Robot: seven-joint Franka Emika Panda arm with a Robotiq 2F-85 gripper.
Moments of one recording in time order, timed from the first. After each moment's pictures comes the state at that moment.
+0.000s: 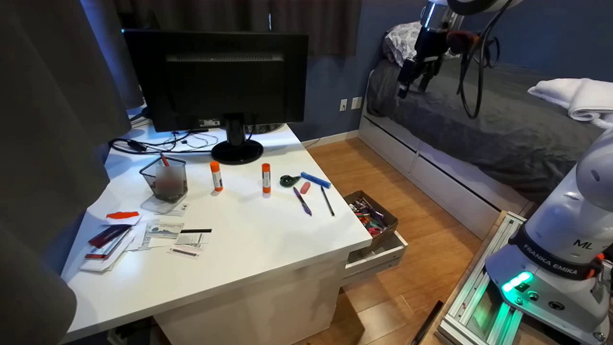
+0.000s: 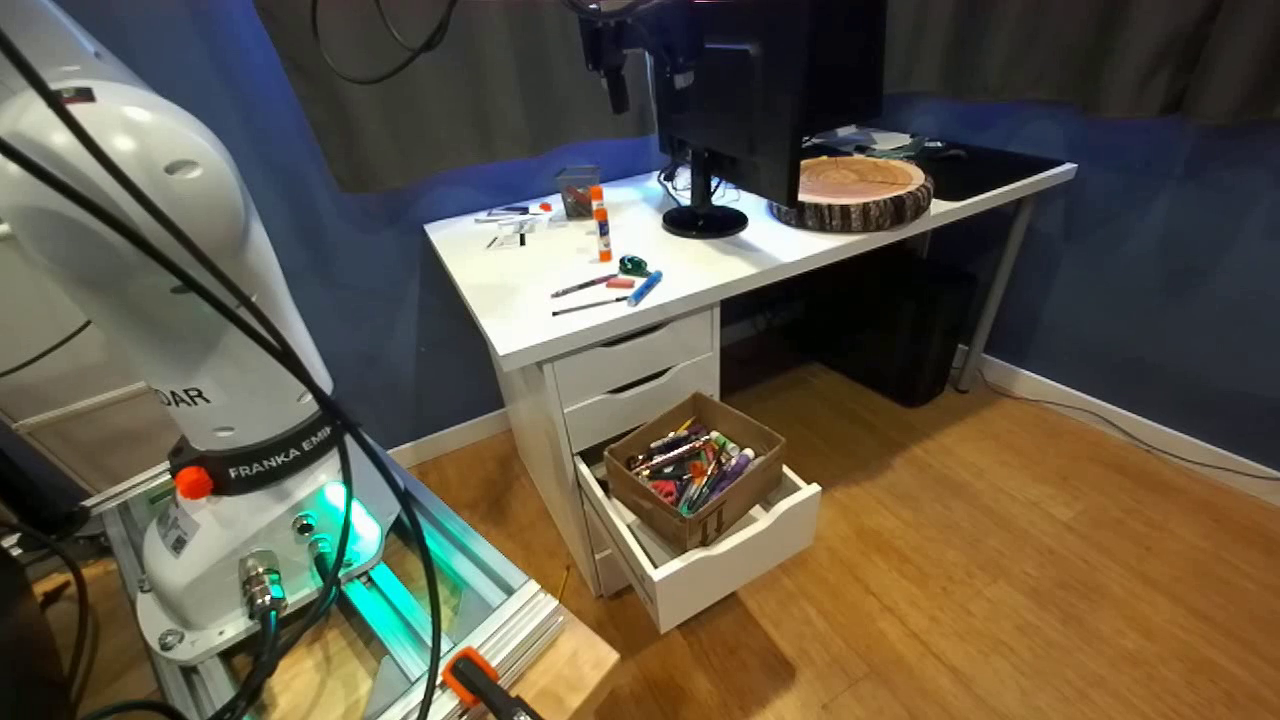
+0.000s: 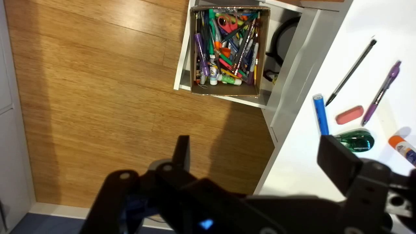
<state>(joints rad) -0.11 -0.46 -0.08 -2.48 -0.10 2.16 -0.01</state>
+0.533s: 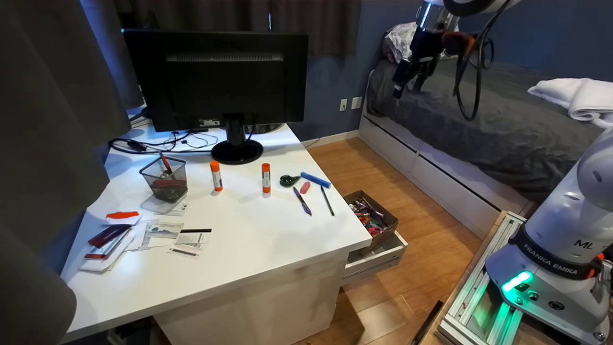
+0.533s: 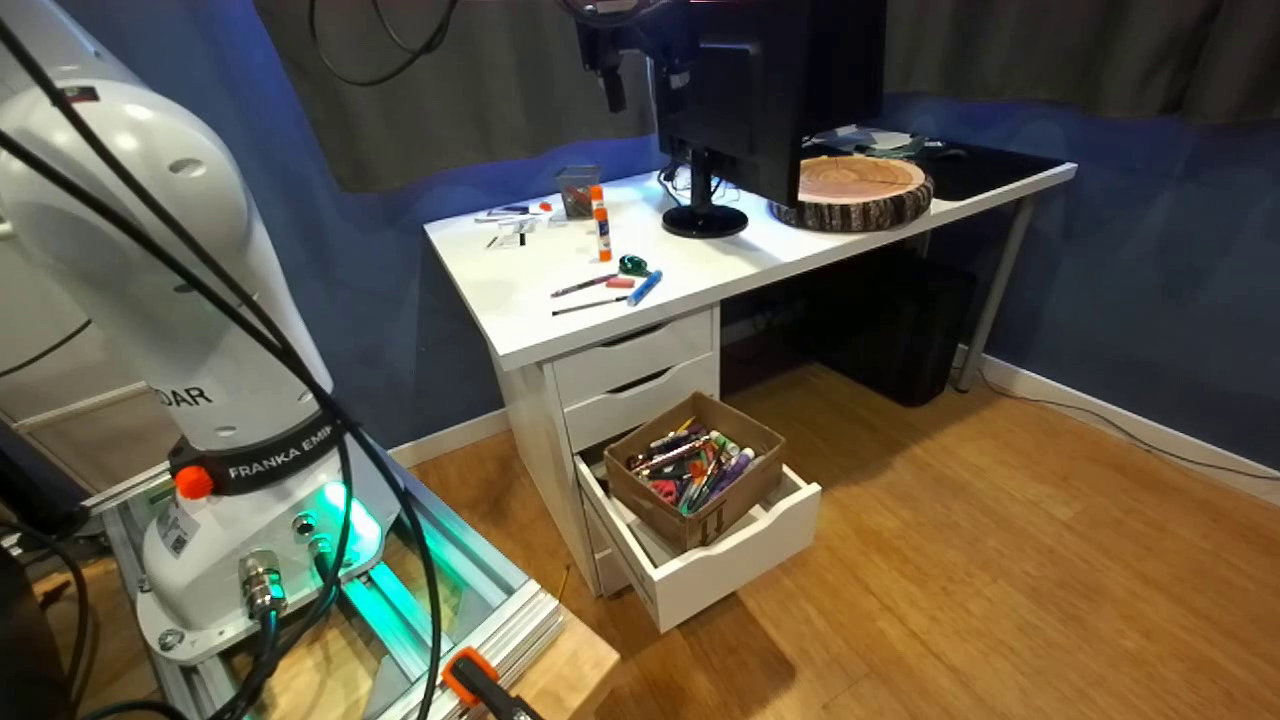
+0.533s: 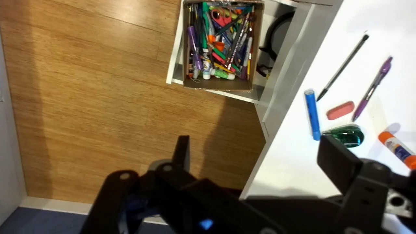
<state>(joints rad) -0.09 -0.45 -0.07 -2.48 -0.08 2.19 0.00</state>
